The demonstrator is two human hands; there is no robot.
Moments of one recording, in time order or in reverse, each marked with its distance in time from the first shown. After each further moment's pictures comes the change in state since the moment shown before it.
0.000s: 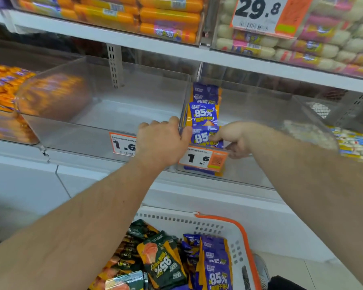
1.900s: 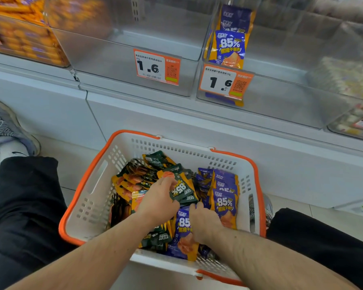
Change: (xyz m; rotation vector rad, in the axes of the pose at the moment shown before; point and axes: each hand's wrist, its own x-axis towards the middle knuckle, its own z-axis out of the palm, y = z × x) left_hand -0.285 -0.013 0.086 -0.629 -0.622 -0.302; right_hand -0.073 0.311 0.239 -1.261 -0.215 -0.430
